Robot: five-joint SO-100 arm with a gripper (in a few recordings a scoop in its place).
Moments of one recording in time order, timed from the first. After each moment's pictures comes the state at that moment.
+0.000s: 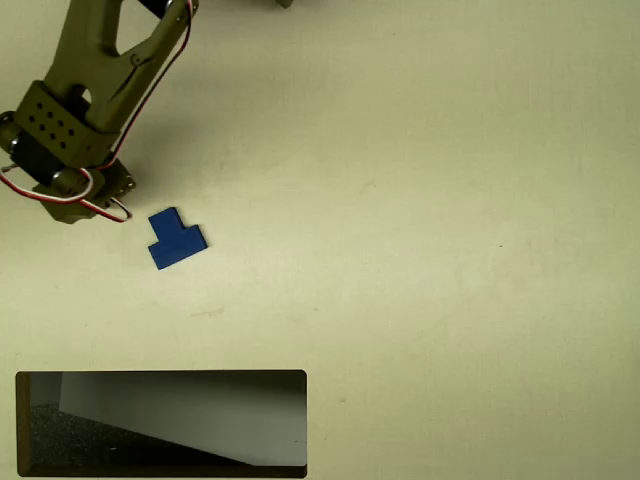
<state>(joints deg) 34.0 56.3 73.8 63.1 -164.6</state>
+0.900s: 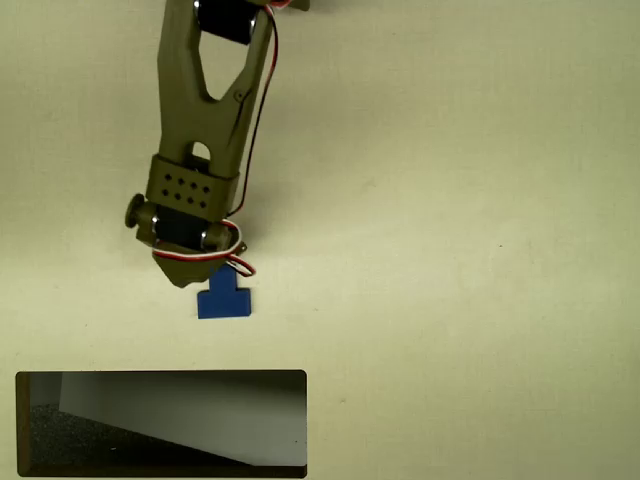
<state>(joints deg) 11.2 52.6 69.0 59.0 -138.3</state>
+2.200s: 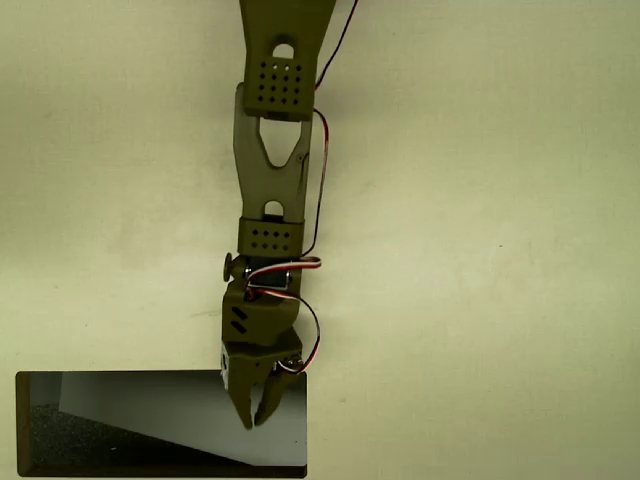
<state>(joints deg) 2.7 4.4 15.4 4.7 -106.4</state>
